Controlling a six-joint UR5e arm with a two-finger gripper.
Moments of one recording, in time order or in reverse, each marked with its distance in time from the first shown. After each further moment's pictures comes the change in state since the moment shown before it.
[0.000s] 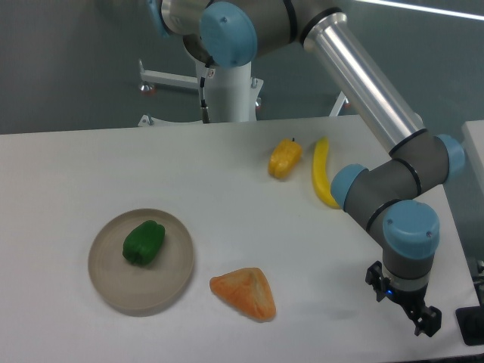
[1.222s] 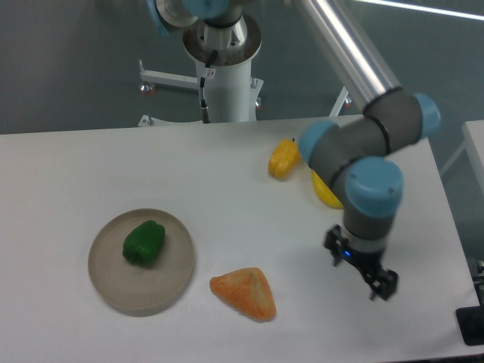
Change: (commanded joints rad) arm -0.087 0.411 -0.486 -0.054 -0.184 -0.265
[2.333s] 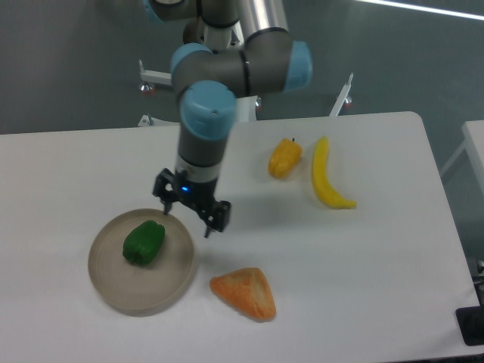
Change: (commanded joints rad) arm -0.290 0.249 -0.459 0.254 -0.101 -0.540
